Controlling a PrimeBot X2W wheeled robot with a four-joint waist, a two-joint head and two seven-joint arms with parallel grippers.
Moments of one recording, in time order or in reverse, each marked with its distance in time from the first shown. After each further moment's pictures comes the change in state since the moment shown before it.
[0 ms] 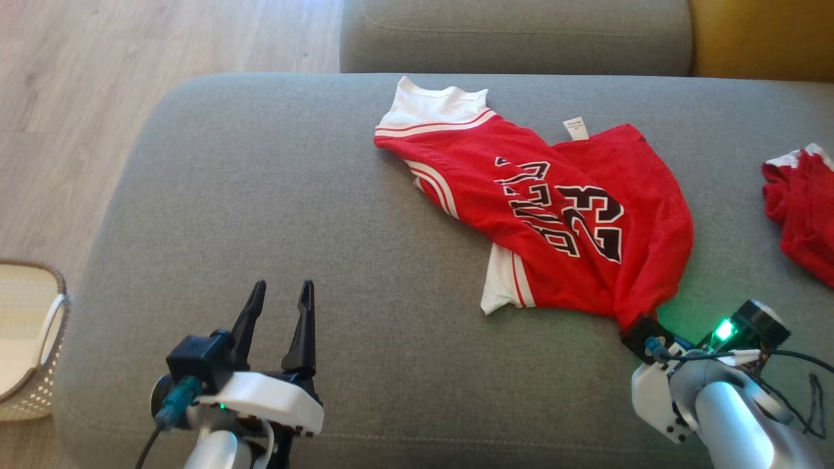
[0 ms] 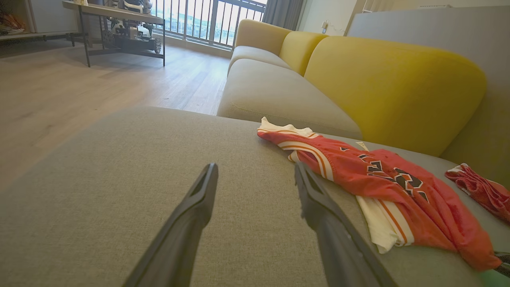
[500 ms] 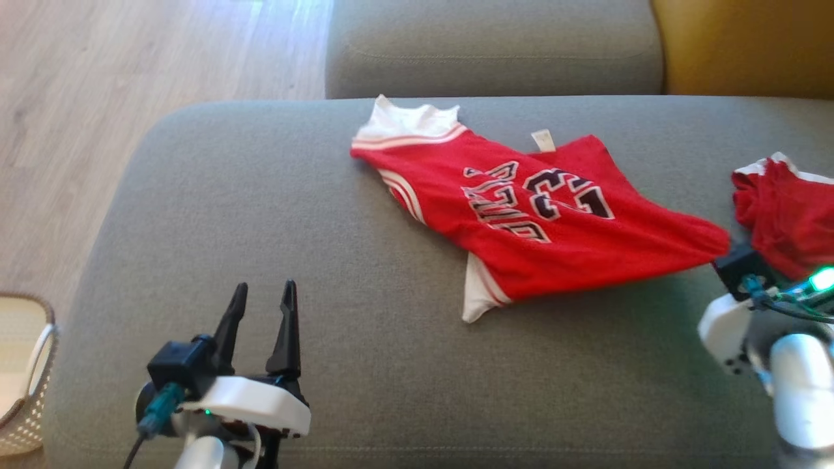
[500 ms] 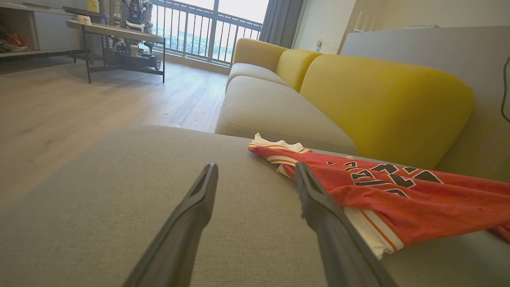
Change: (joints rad) left arm 0.016 0.000 0.049 -0.026 0.008 -0.004 0.000; right arm -0.045 0.021 -0.276 -0.138 0.022 0.000 -0.063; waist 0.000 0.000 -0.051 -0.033
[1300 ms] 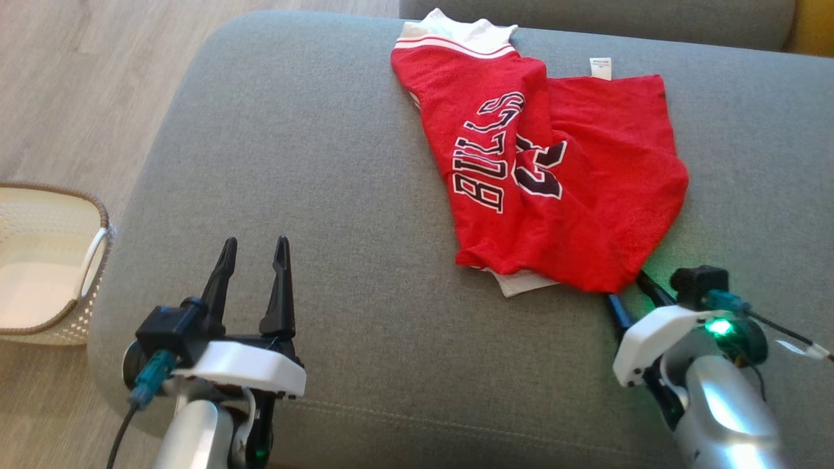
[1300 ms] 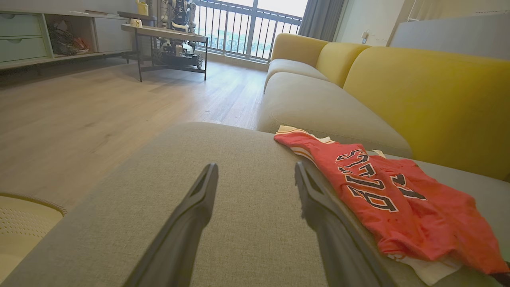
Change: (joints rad) left arm -0.074 0.002 0.009 -0.036 0.034 0.013 0.000; right arm -0.097 0.112 0.144 0.383 0.627 0.000 -0.088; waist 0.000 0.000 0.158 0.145
